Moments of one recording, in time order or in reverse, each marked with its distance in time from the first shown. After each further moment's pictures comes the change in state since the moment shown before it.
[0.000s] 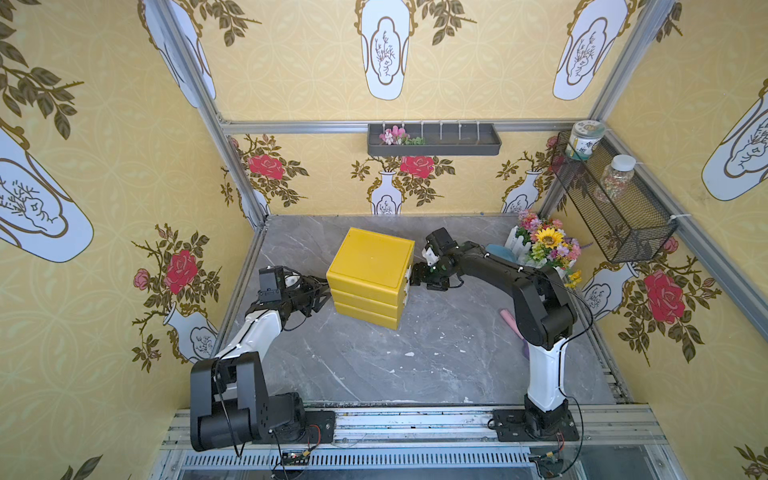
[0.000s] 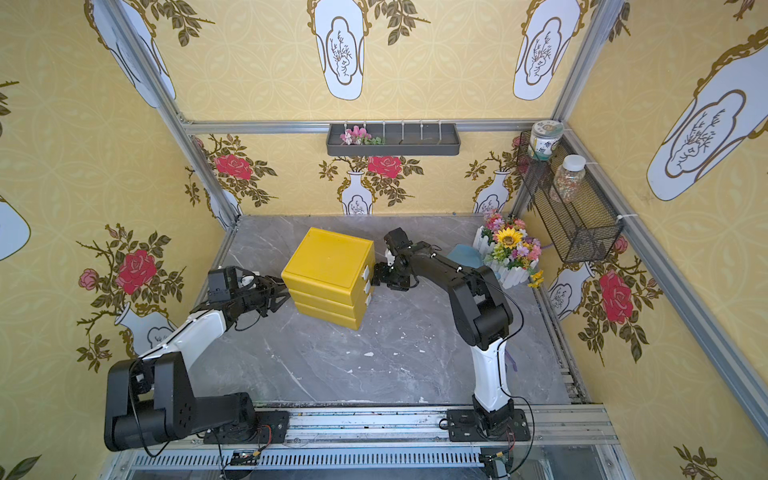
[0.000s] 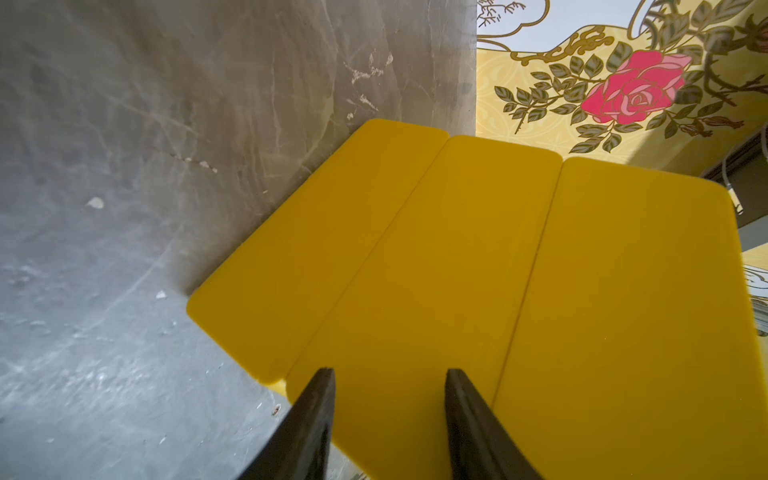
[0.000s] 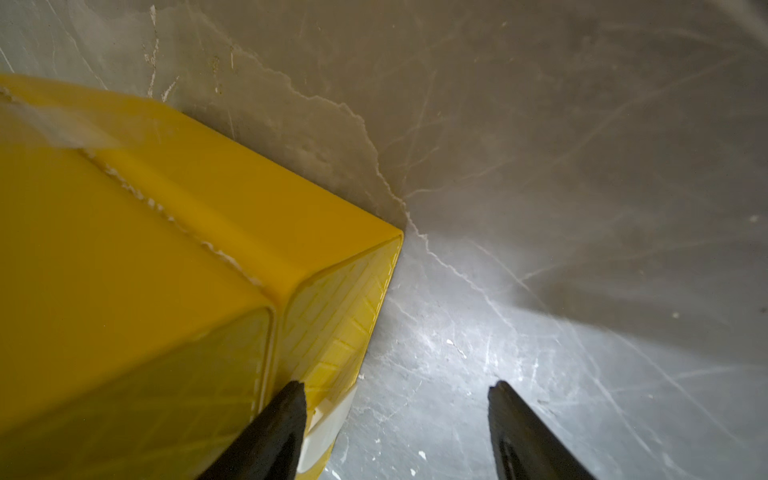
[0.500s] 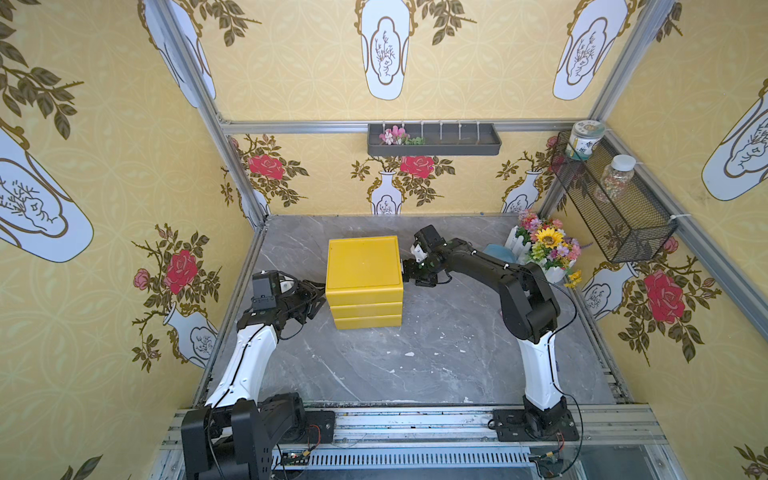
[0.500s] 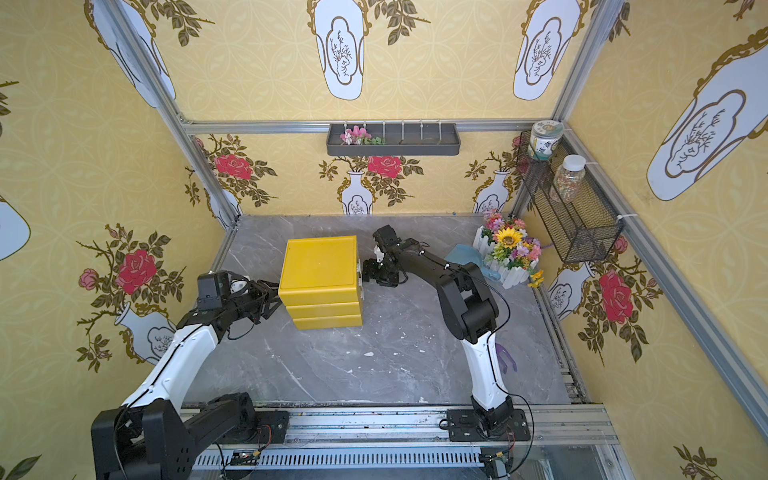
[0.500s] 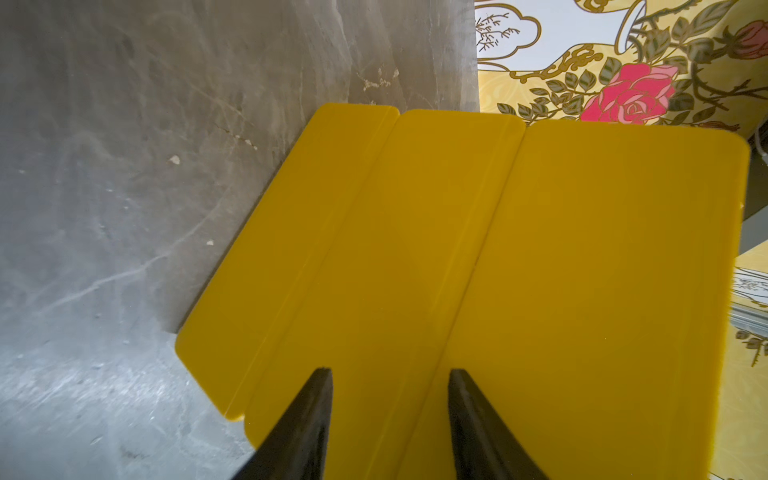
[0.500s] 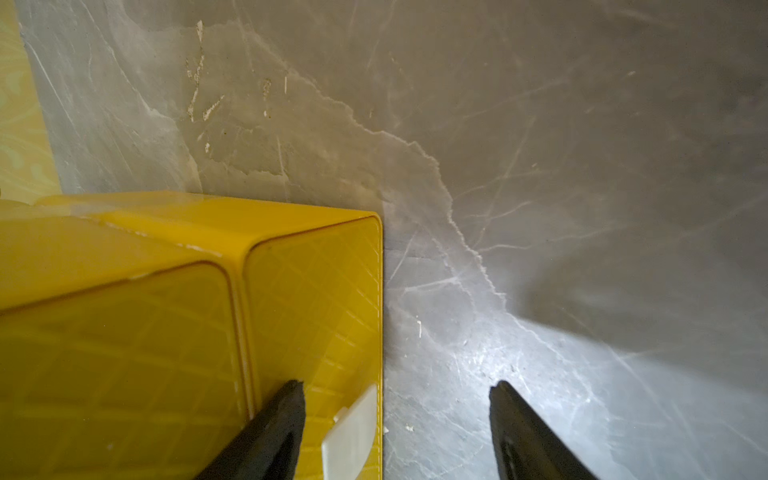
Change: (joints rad) left arm 0.002 -0.210 0.031 -0.243 -0.128 0.032; right arm 0.040 0.094 0.125 0.000 -0.017 0.027
